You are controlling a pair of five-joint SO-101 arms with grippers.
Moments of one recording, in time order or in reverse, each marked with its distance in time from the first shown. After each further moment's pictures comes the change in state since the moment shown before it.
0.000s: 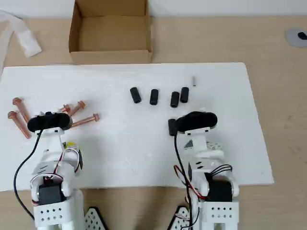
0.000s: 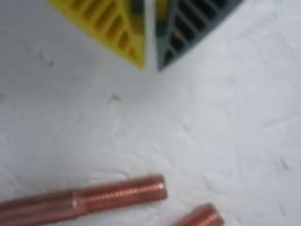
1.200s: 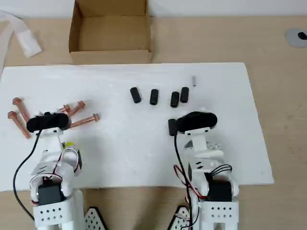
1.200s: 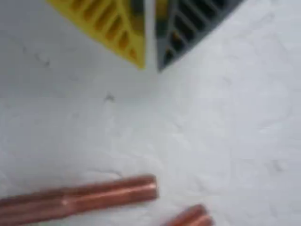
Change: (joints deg) left arm -2.4 0.0 0.0 0.0 -0.4; right arm 0.0 0.0 0.3 0.0 0.0
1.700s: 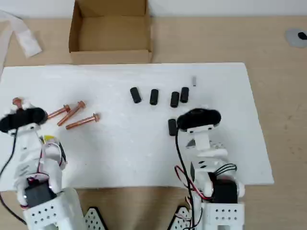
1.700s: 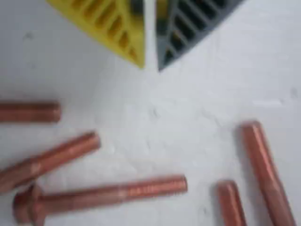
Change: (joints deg) left arm -10.2 13.7 -15.6 -4.0 -1.9; right arm 0.0 9.8 -13.6 4.4 0.0
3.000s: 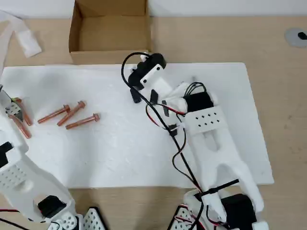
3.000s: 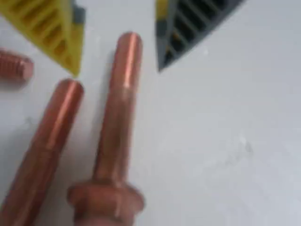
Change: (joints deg) left arm -15.7 114.2 -93.2 25.2 10.0; right arm -16.4 71.9 -51.7 -6.2 16.1
